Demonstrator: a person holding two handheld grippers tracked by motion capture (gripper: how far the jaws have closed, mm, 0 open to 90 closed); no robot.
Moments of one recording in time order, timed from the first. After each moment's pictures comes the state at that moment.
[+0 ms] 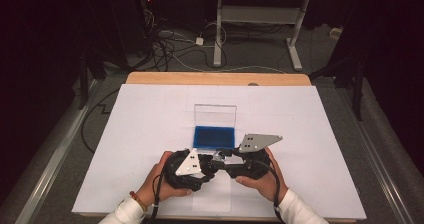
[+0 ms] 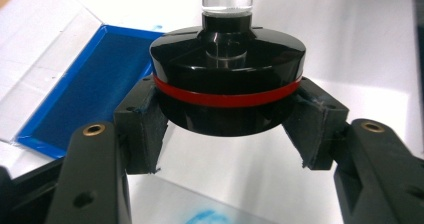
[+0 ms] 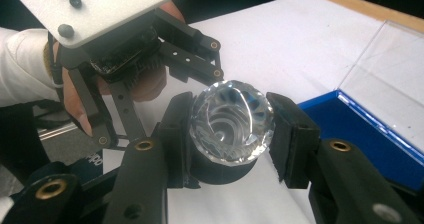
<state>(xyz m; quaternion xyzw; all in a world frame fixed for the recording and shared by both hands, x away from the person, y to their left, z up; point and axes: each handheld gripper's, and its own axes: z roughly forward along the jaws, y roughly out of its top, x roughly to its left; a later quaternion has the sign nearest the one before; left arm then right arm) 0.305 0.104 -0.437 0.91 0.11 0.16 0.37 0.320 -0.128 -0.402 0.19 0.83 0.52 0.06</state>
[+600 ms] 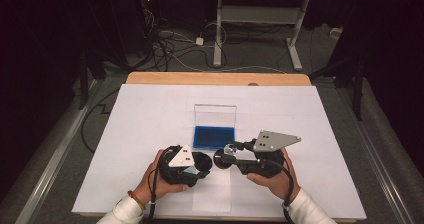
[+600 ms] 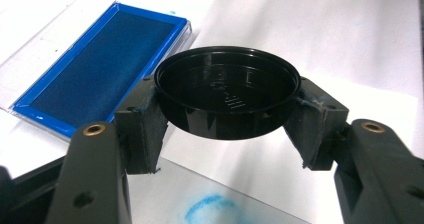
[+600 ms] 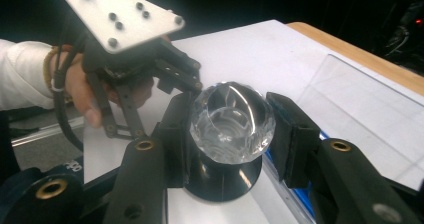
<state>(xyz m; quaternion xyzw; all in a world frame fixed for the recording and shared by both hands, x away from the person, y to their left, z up) 0.318 0.121 -0.442 0.90 0.16 0.12 0.40 0.312 -0.154 -0.378 0.19 0.82 0.53 0.12</state>
